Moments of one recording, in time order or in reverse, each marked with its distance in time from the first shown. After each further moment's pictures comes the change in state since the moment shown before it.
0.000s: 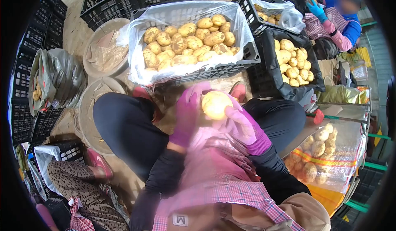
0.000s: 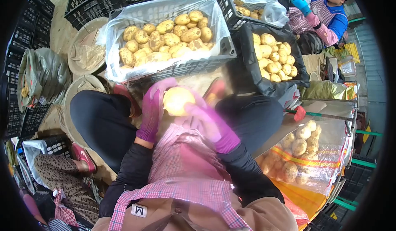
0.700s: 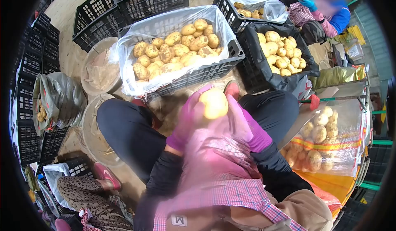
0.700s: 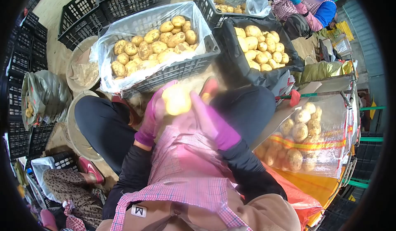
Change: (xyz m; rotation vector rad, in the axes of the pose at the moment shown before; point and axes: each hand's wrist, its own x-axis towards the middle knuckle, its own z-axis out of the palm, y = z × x) left_hand -0.005 0.041 0.013 -0.528 -0.236 -0.153; right_hand -0.025 -0.015 0.023 0.502 0.237 0.096
